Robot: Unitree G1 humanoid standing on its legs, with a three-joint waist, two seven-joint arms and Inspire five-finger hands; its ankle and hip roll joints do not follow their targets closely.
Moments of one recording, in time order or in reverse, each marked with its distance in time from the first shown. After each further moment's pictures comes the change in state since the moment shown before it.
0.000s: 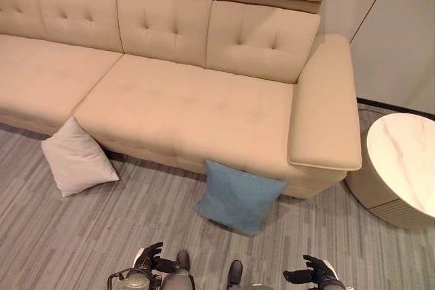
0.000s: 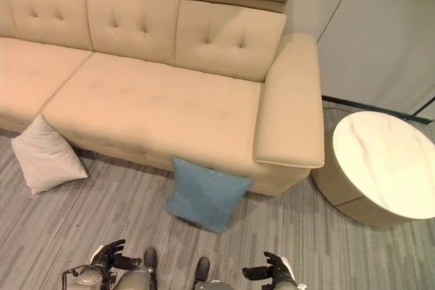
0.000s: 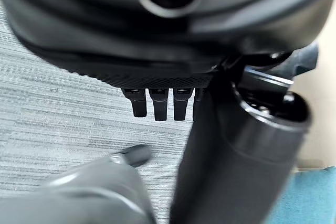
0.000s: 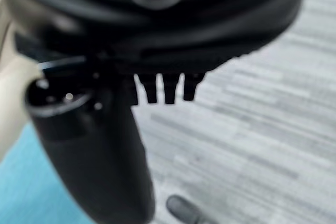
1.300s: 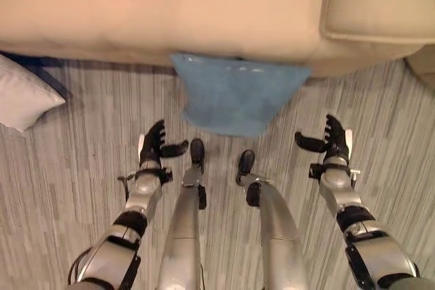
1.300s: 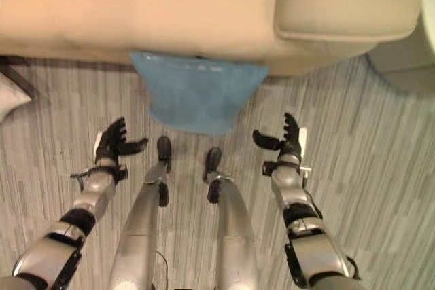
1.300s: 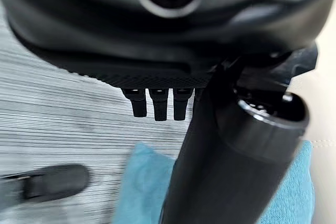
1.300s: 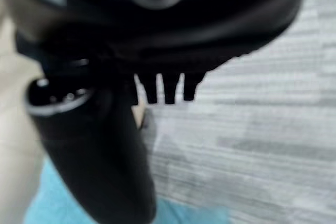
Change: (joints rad) left arm -0.562 0.109 -0.132 -0.345 -0.311 -0.113 0.206; right arm -0.637 -0.146 -0.023 -0.259 0.203 -0.119 -0.269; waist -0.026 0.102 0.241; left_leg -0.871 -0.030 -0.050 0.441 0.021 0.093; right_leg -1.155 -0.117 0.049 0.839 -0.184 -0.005
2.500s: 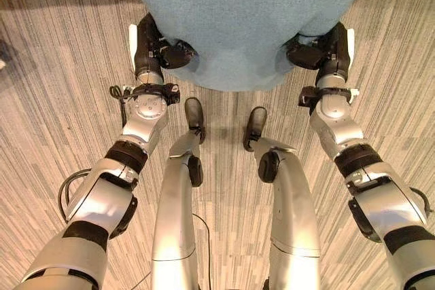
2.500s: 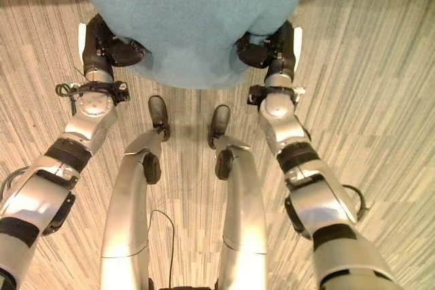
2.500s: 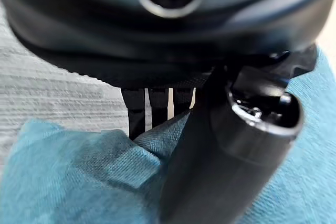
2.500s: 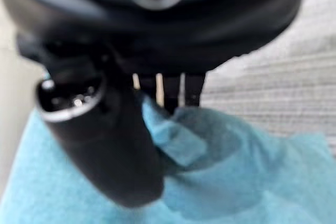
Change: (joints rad) left arm -0.350 0.100 -0.163 -0.089 -0.042 0.029 0.143; right arm -0.289 -0.054 0.265 -0.160 0.214 -0.052 -0.013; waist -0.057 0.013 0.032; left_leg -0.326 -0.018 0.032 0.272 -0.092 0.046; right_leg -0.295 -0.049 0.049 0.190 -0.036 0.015
